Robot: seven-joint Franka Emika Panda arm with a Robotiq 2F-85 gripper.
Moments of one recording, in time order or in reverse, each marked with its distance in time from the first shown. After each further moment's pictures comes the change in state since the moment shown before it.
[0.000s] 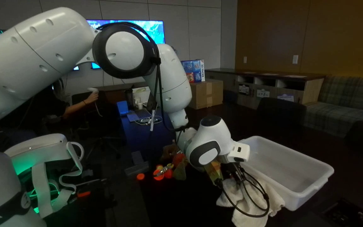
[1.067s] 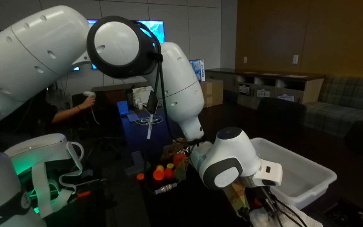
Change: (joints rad) arm -0.087 0.010 -0.142 0.004 -0.004 0.009 -0.057
